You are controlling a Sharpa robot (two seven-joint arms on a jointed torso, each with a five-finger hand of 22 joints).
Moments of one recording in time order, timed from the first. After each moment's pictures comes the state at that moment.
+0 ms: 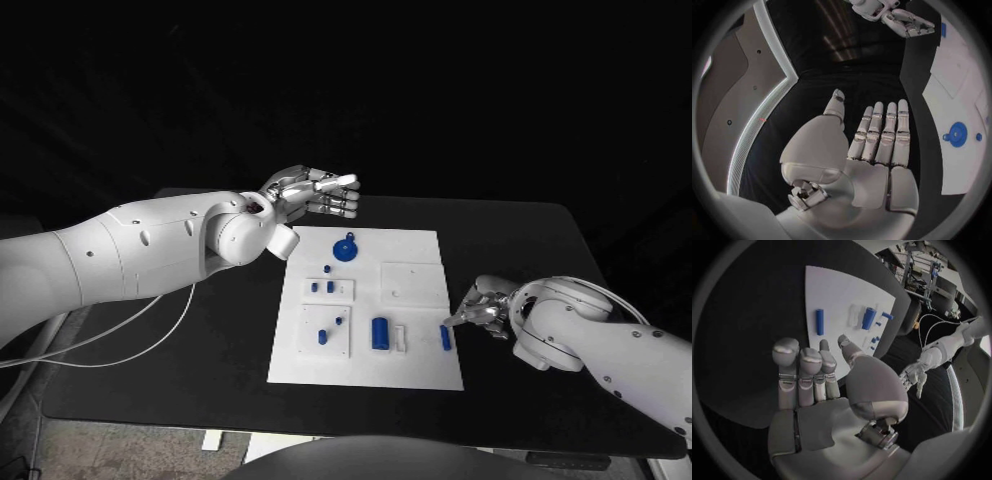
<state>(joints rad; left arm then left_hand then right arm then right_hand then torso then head) 1.25 -0.76 -0.13 1.27 -0.08 0.00 0.31 1.23 0.02 -0.13 -0.01 0.10 0.96 0.16 0.07 0.06 1.08 0.15 0.07 0.06 1.00 0.17 0.06 0.06 0.09 0.93 0.16 0.16 0.07 0.79 -0.78 0.29 1.48 -1.38 0.07 -0.59 1.10 -0.07 0.27 -0.09 0.06 1.18 0.06 0.06 0.15 1.37 -0.04 1.01 1.23 1.45 -0.10 1.02 0.95 0.06 1.47 -0.11 0.74 1.31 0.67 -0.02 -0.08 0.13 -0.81</state>
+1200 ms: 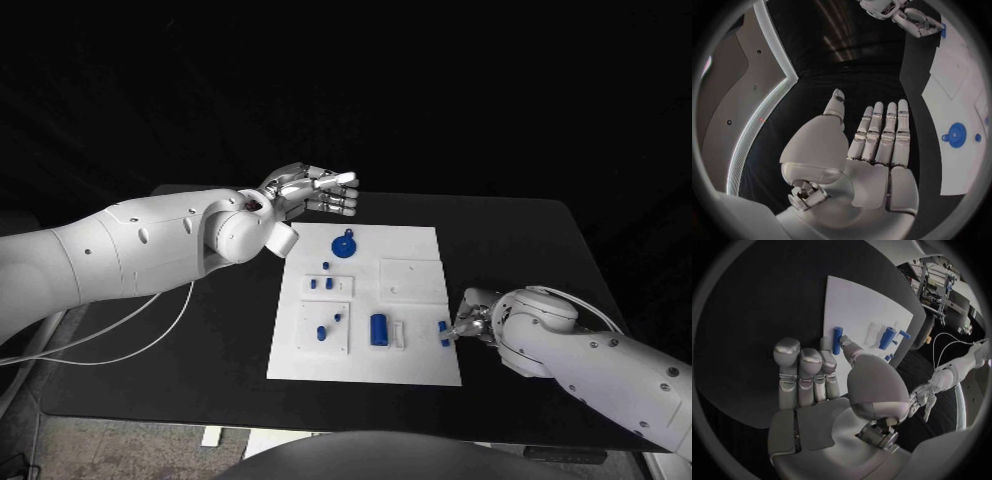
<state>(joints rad) 1.25 -0.76 -0.14 1.27 -0.08 0.00 0.31 1.23 0.02 -0.14 -0.02 0.10 0.96 0.16 0.07 0.06 1.08 0.15 0.07 0.06 1.00 0.17 0.06 0.06 0.09 0.93 0.16 0.16 0.07 0.77 -0.69 0.25 1.40 -1.51 0.09 -0.65 1.11 -0.10 0.27 -0.03 0.05 1.23 0.04 0.07 0.18 1.37 -0.04 1.01 1.23 1.45 -0.10 1.02 0.96 0.06 1.47 -0.11 0.75 1.31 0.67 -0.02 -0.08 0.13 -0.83</state>
